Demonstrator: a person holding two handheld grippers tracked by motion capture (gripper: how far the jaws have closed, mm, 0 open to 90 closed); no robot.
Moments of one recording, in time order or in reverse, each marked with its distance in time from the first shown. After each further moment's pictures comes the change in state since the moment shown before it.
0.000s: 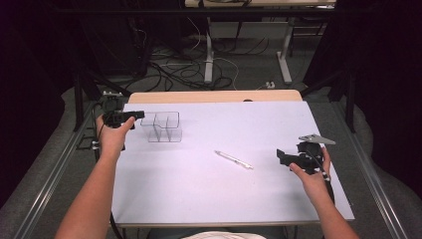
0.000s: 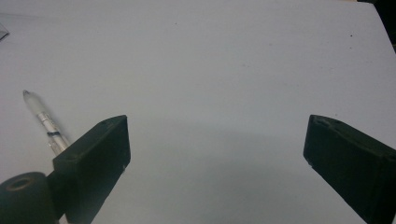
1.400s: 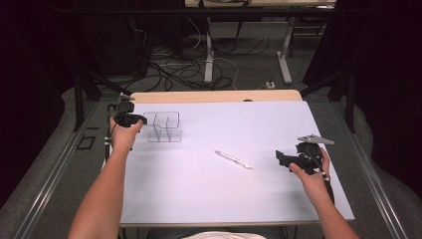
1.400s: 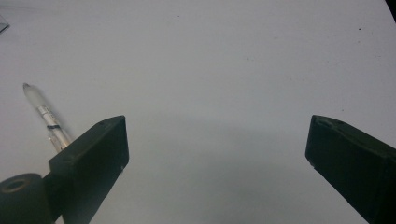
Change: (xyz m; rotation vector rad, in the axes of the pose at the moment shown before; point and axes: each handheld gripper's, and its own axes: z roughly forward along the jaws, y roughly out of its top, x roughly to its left) left arm -0.002 -0.002 0.046 0.160 0.090 0.007; right arm -0.001 -0.002 0.003 0.020 0.008 -0.011
